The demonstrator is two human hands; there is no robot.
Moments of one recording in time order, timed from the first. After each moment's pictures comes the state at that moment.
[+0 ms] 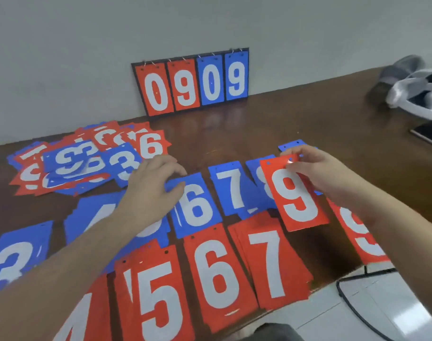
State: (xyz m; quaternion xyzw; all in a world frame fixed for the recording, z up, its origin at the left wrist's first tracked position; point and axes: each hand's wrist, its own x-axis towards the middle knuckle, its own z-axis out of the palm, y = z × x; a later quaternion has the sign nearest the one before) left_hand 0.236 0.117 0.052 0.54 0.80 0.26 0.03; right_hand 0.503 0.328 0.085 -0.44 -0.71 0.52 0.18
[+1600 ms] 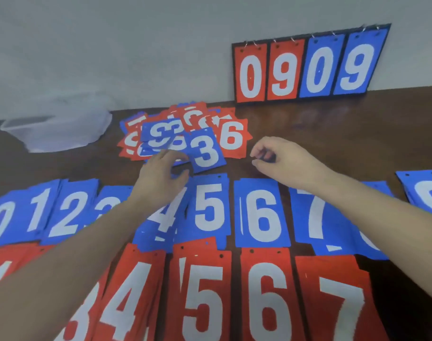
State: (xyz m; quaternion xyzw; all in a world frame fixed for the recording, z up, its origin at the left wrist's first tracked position) left_hand 0.162 0.050 0.042 0.32 0.91 0.25 0.02; right_hand 0.297 0.313 0.047 -0.09 -0.93 0.34 0.09
